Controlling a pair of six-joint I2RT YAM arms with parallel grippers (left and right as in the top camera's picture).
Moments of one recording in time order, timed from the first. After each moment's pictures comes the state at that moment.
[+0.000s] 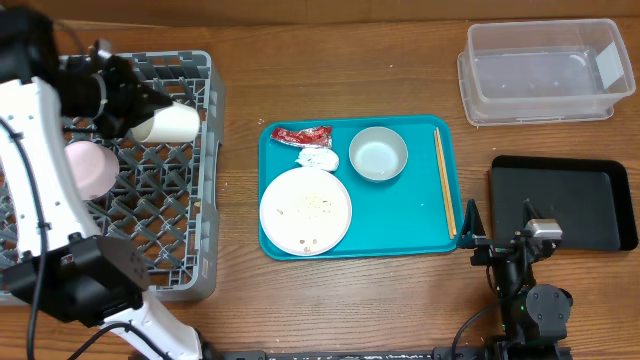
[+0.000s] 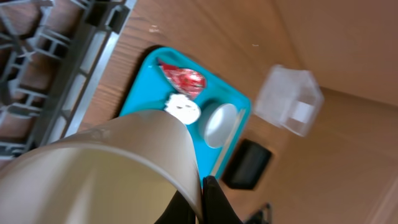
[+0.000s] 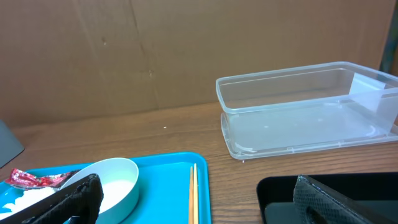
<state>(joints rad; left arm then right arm) 0.38 1.94 2.15 -1.60 0.75 -0.31 0.03 0.01 0.02 -0.03 0.01 0.15</state>
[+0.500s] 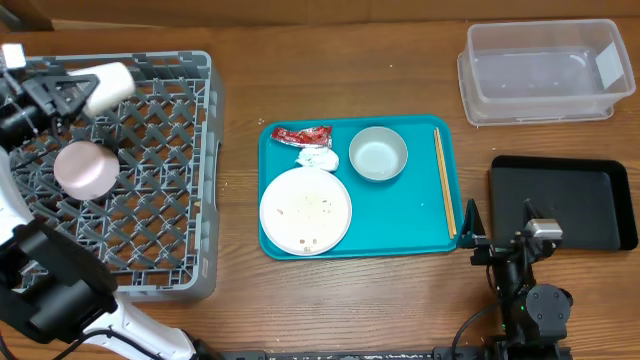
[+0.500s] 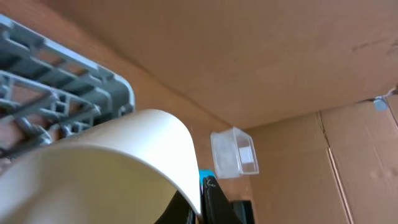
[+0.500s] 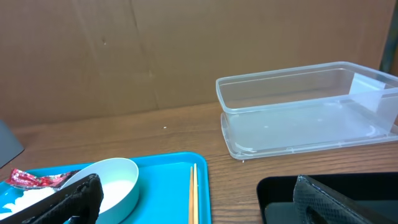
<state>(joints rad) 0.70 1.97 1.76 -0.81 1.30 -0.12 0.03 0.01 0.02 -0.03 0.01 0.15</state>
